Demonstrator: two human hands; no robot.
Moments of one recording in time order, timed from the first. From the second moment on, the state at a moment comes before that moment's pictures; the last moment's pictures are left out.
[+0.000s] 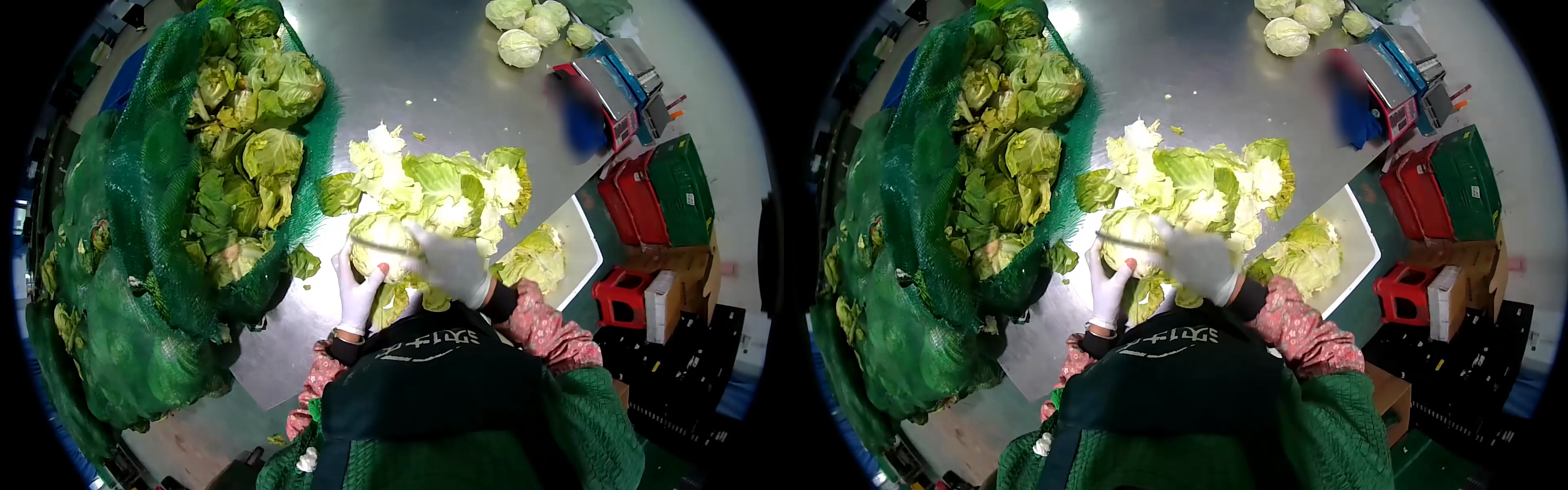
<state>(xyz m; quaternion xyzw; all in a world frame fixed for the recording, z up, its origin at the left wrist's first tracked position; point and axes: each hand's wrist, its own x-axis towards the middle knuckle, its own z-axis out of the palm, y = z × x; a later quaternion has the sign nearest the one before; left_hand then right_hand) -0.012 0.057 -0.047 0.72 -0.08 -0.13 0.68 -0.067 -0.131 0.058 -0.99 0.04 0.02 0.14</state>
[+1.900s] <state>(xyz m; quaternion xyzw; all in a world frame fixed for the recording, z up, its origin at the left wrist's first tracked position) 0.034 0.041 -0.014 0.83 -0.14 -0.03 0.54 -0.037 -0.094 0.021 -0.92 0.22 -0.06 0.32</state>
